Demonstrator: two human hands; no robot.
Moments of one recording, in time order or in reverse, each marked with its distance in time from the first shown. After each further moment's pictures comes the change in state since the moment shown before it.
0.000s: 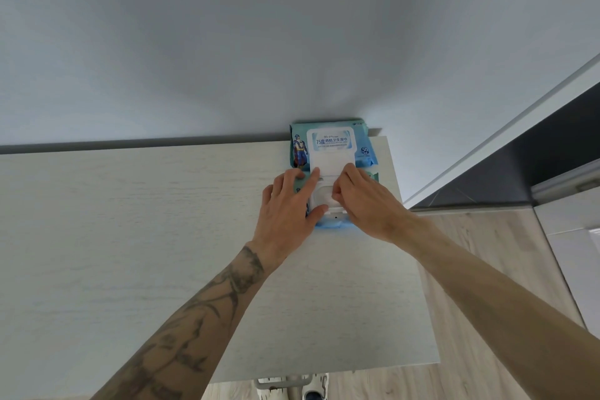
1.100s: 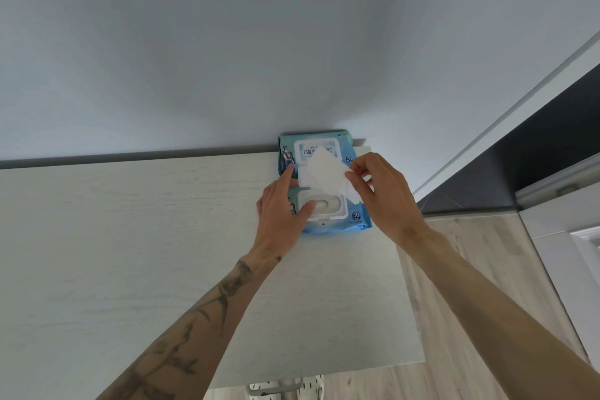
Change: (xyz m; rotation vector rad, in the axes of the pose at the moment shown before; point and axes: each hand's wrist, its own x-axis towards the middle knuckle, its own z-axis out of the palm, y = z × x) left_hand 0.001 0.022 -0.011 -0.583 0.101 -0.228; right_hand -0.026 0.020 -0.026 0.554 0.462 0.206
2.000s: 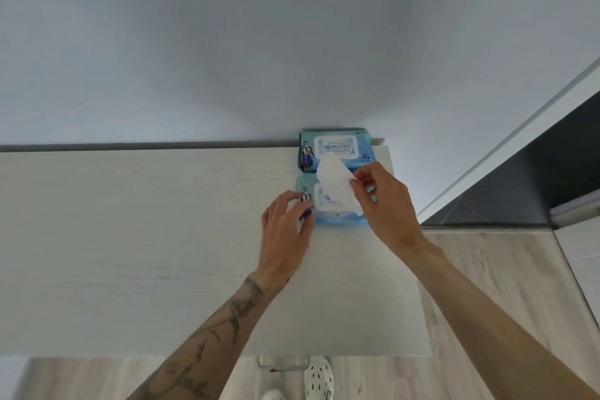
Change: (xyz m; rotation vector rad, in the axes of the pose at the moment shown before) left_hand -0.064 -0.011 -0.008 0.228 0.122 0.109; right_hand -0.031 -0.024 0.014 0.094 -0.024 0.084
